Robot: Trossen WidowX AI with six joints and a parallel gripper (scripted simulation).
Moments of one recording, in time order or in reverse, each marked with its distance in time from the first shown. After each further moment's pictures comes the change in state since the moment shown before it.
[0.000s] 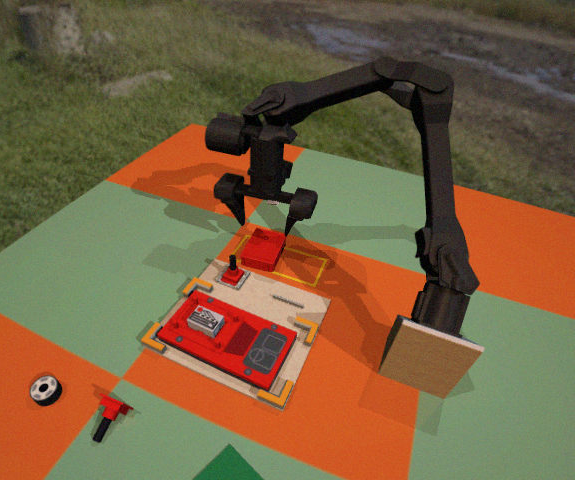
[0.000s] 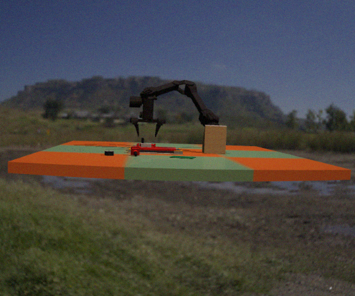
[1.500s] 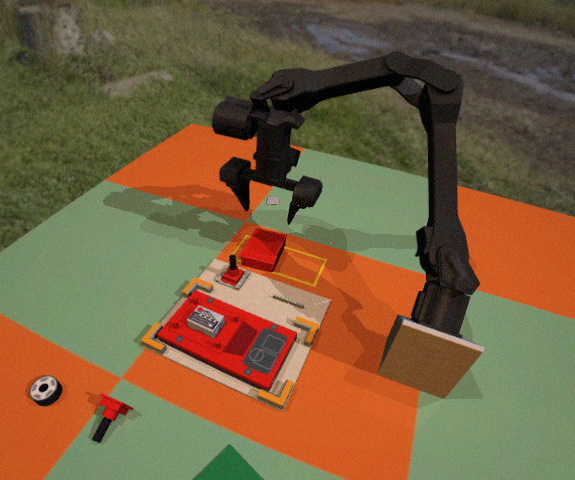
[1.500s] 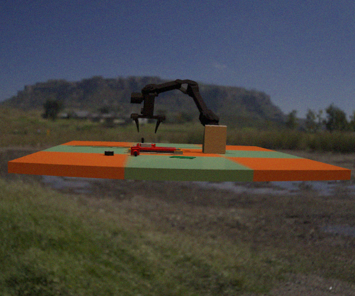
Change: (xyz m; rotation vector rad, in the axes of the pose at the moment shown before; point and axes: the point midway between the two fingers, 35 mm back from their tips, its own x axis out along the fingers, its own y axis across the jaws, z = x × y) arm -0.022 -0.001 0.019 0.078 -0.003 0.033
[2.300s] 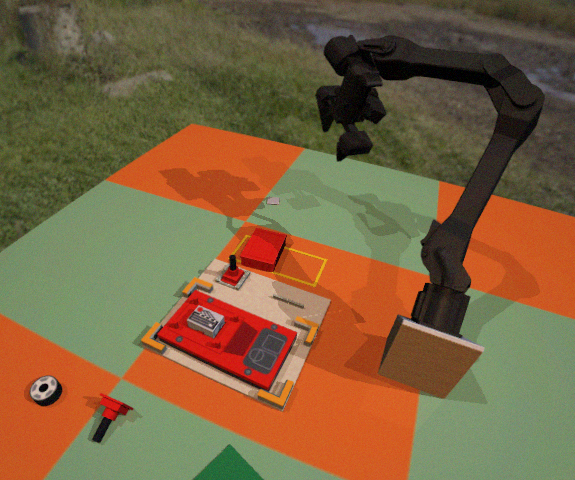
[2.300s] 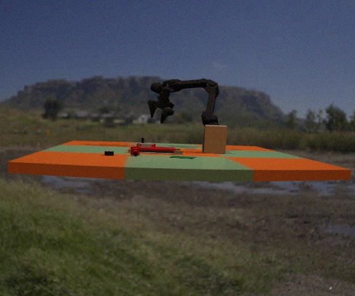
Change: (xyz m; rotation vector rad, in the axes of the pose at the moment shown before) arm -0.070 -0.064 0.223 0.845 -0.176 0.317
